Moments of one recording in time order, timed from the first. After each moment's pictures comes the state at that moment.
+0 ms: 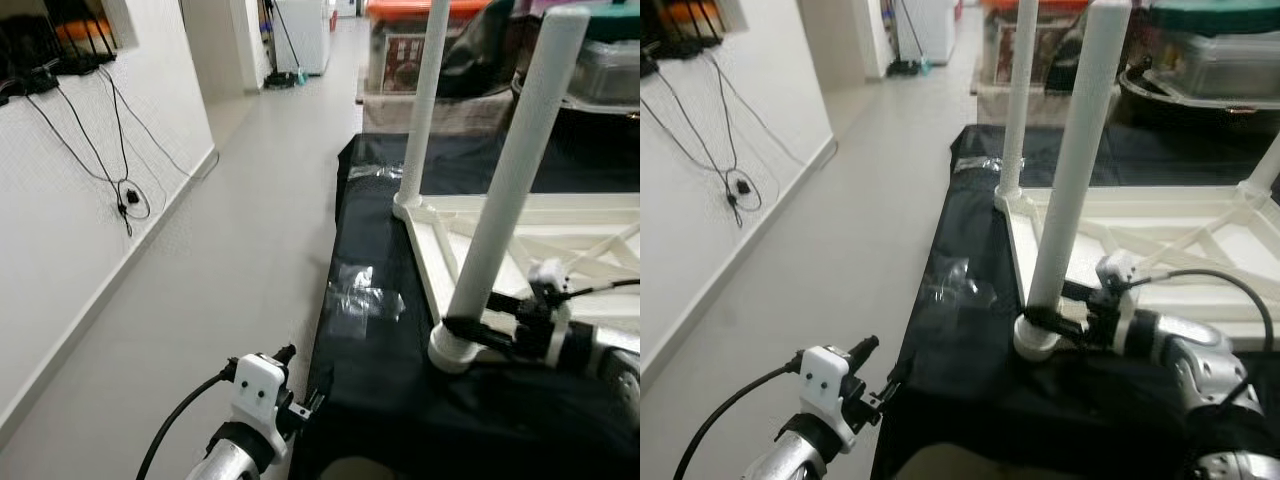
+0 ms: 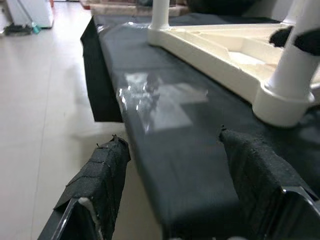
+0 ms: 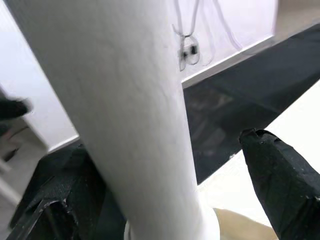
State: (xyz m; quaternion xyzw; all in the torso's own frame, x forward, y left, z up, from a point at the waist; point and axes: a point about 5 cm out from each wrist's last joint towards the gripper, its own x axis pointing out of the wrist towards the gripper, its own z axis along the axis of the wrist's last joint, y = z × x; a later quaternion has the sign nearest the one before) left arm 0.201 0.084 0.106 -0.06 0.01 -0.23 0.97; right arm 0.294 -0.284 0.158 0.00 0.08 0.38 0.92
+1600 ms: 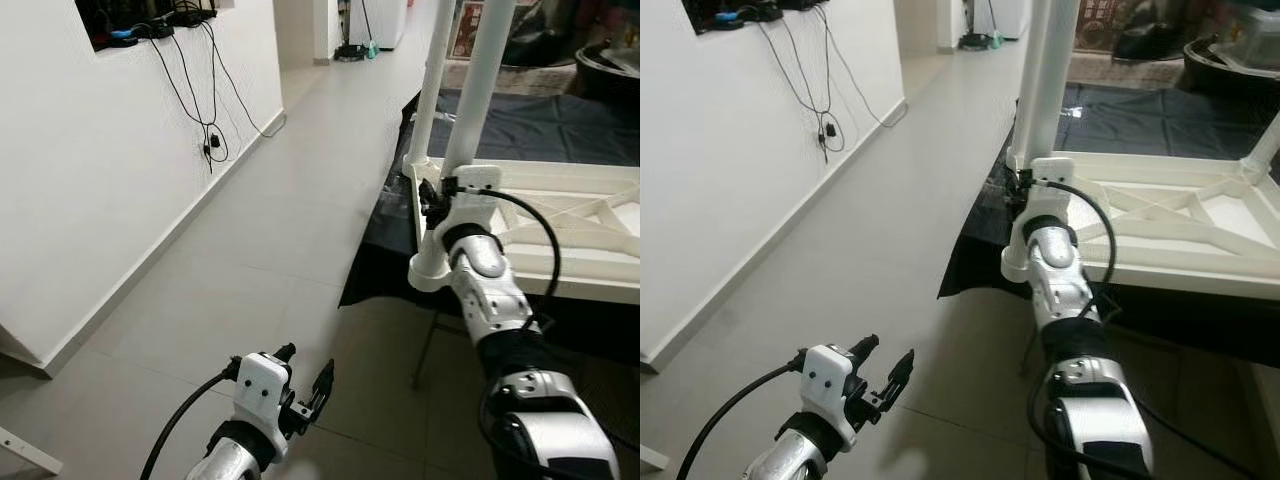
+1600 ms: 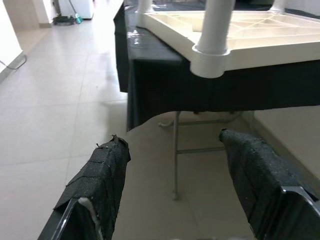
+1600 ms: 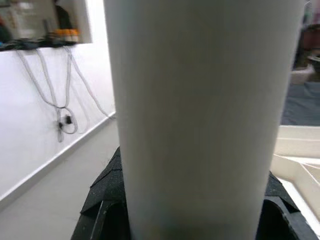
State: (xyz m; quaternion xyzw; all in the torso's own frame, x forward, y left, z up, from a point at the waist) left arm 0.199 0.080 0.104 -0.05 0.01 -0.23 0.97; right arm 0.390 -0.169 0.206 -0.01 -0.07 -0.04 1.00
